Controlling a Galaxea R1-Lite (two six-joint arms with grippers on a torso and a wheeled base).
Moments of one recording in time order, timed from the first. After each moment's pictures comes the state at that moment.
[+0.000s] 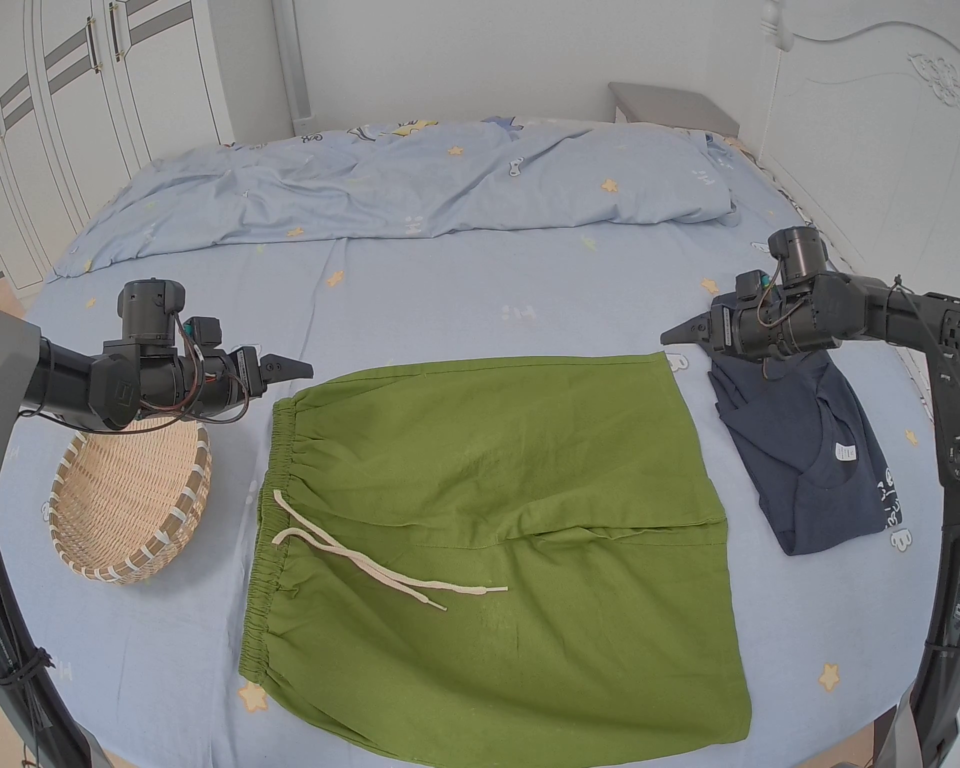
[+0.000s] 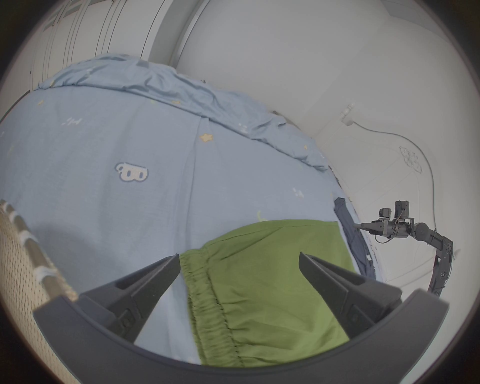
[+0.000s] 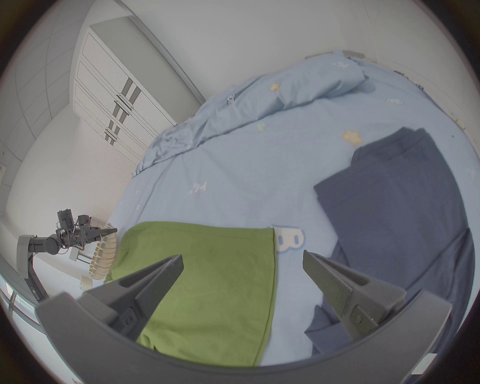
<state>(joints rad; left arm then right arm) 0.02 2.04 -1.32 -0.22 -0.49 -0.23 0.07 2.29 -2.00 0.35 0.47 0.07</state>
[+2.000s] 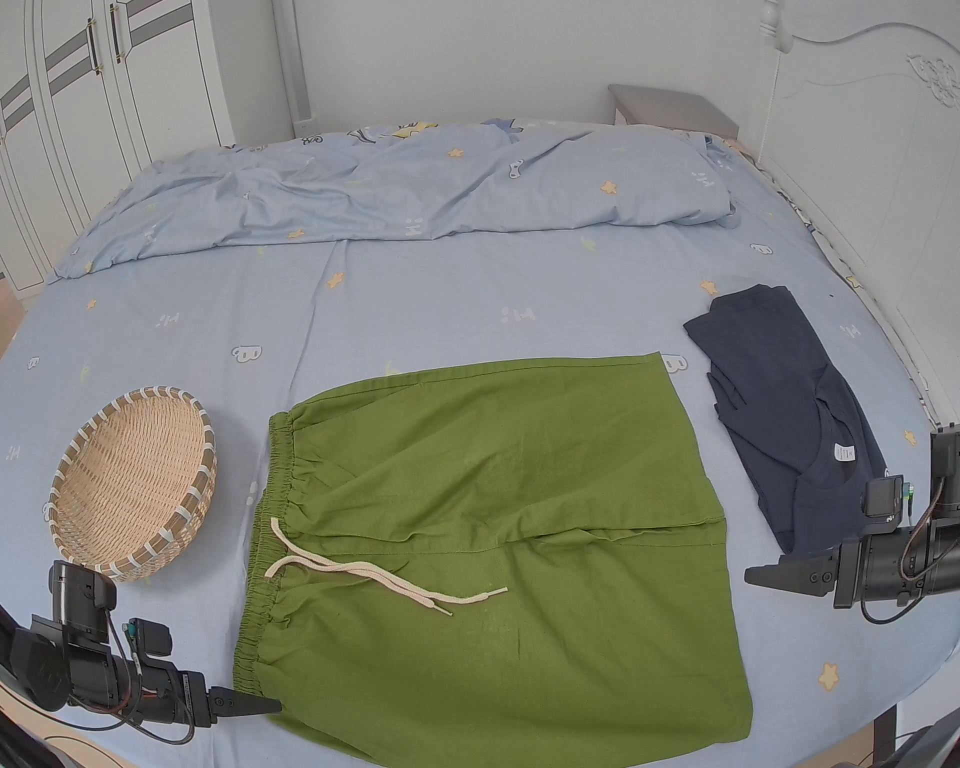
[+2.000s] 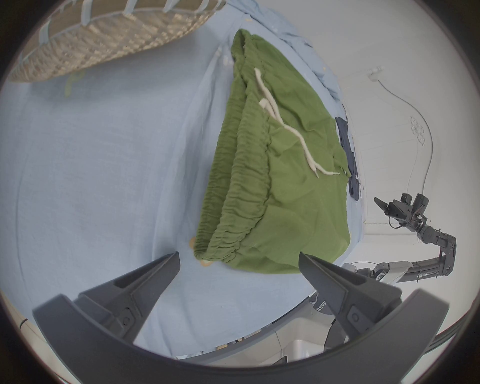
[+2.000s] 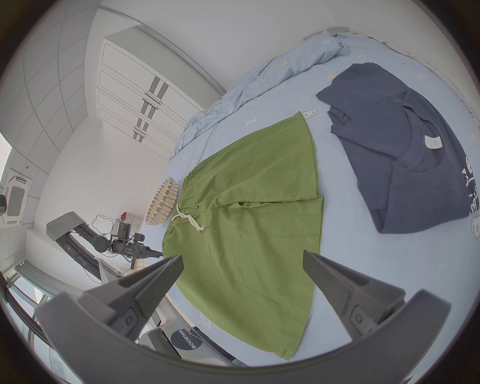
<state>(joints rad) 0.14 1.60 -0.08 -0.43 -0.64 -0.08 0.15 1.35 -0.43 -0.25 0.58 0.21</state>
